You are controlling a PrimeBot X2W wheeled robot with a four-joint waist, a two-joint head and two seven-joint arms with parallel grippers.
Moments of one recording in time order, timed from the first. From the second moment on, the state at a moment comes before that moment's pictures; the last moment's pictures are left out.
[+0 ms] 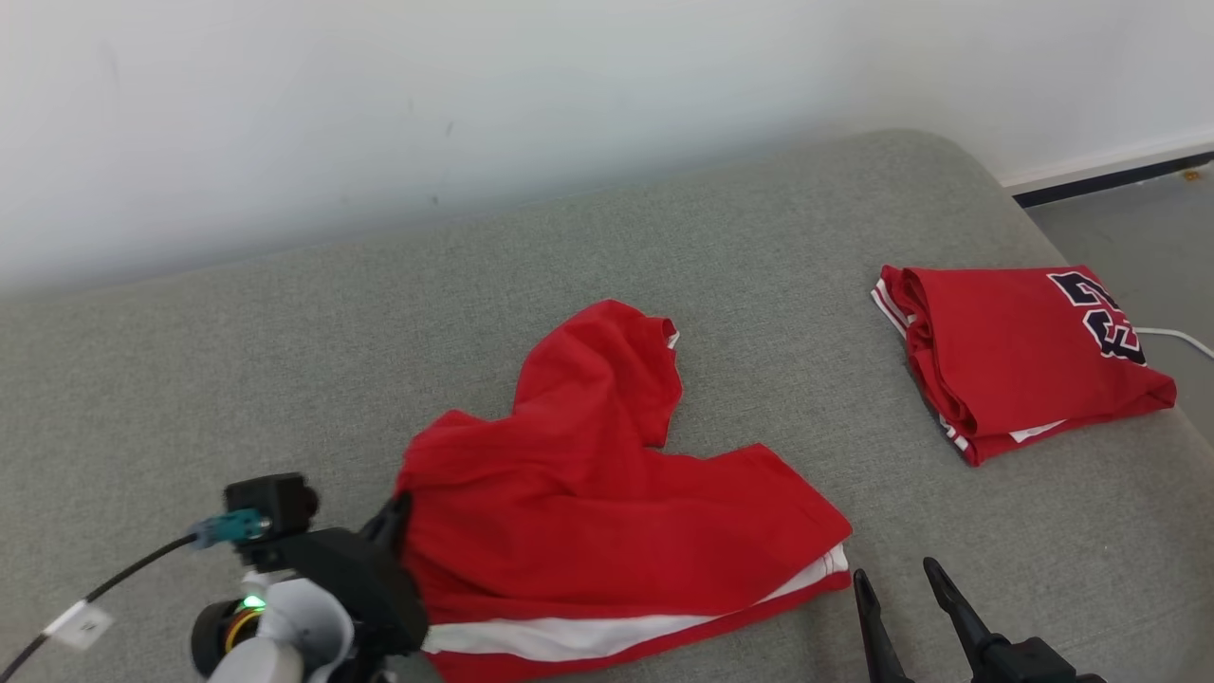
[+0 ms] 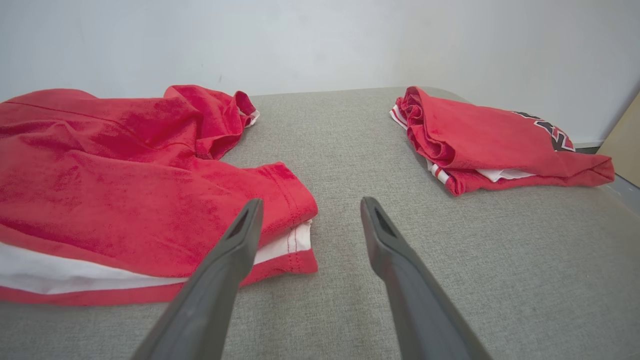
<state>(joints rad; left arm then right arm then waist) -0.30 0.20 -0.28 0.33 -0.70 0.03 0.25 0.05 -0.05 0.08 0.25 0.06 0.13 -0.25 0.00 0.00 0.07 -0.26</state>
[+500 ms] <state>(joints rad) -0.31 0.27 -0.18 0.48 -0.71 0.02 0.07 0.04 -0.05 0.10 0.26 0.07 0.13 -0.26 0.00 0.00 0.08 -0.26</state>
